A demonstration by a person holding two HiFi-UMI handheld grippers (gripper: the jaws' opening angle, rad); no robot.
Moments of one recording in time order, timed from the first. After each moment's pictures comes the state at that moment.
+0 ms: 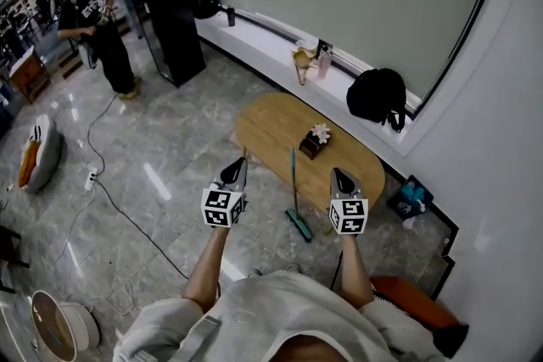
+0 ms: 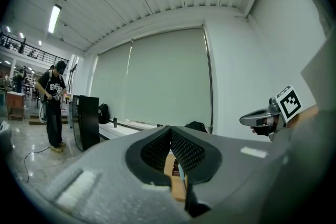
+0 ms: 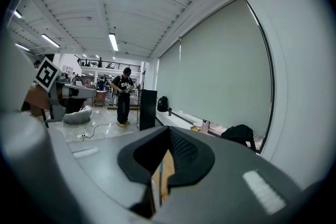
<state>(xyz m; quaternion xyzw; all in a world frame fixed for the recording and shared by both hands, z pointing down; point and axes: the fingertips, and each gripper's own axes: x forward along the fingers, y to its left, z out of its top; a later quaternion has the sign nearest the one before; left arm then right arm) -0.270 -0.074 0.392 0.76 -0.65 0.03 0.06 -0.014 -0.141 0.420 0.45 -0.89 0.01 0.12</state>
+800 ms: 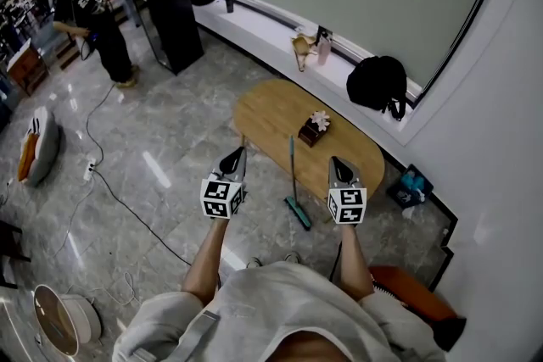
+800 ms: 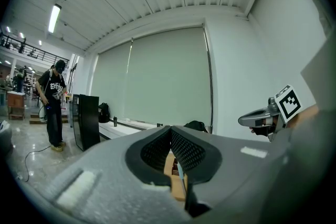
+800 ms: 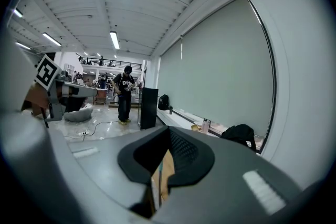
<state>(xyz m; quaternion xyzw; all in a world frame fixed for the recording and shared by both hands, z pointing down) -0.264 -0.078 0.393 0.76 -0.65 0.03 0.05 -0.016 -0.147 0.425 0.44 -0.89 0.01 0.13</state>
